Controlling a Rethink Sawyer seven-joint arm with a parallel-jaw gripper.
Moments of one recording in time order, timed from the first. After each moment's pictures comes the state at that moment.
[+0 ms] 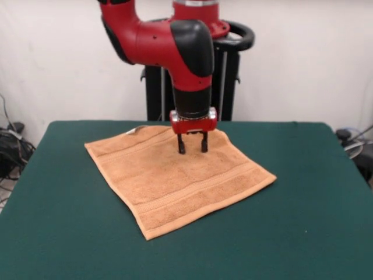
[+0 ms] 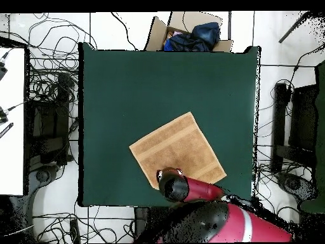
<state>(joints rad) -0.51 -0.42 0.06 2.09 -0.20 -0.02 1.35</state>
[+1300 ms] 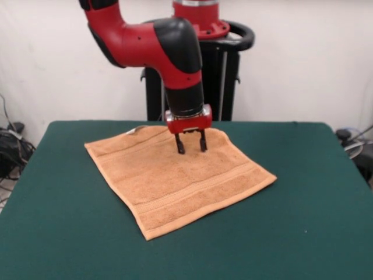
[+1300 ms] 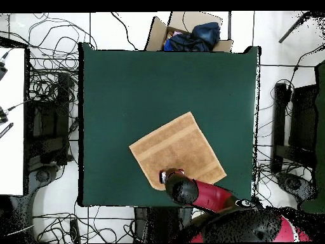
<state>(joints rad) -0.65 -0.41 0.16 2.12 -0.27 -0.02 1.35</state>
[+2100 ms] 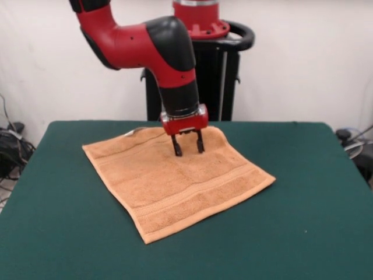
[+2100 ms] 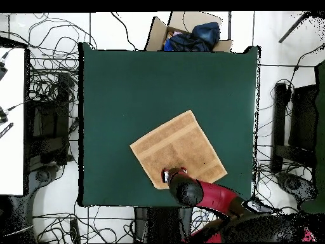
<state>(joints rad) -0.73 -0.41 0.21 2.11 -0.36 -0.03 1.35</state>
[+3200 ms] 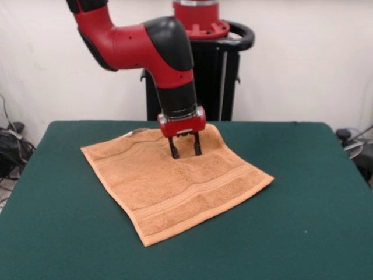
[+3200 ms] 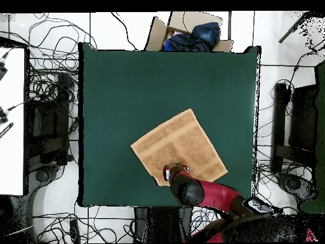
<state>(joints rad) -0.73 -0.41 0.21 2.09 -0.40 -0.07 1.35</state>
